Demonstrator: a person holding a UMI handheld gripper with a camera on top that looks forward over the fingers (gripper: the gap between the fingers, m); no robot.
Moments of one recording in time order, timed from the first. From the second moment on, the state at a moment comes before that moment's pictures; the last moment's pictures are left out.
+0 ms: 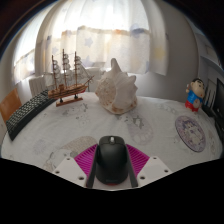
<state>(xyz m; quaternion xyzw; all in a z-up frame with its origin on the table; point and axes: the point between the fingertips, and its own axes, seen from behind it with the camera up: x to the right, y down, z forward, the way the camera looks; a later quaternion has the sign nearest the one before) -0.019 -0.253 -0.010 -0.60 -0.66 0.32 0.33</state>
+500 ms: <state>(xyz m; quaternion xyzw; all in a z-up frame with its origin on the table) -0.066 -0.090 0.167 -0.59 -0.62 0.34 0.39</state>
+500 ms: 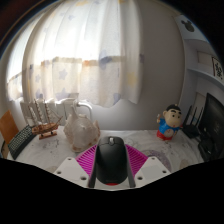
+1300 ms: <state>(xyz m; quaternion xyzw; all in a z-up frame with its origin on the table) -0.050 0.118 0.050 -0.66 -0.63 0.27 0.30</state>
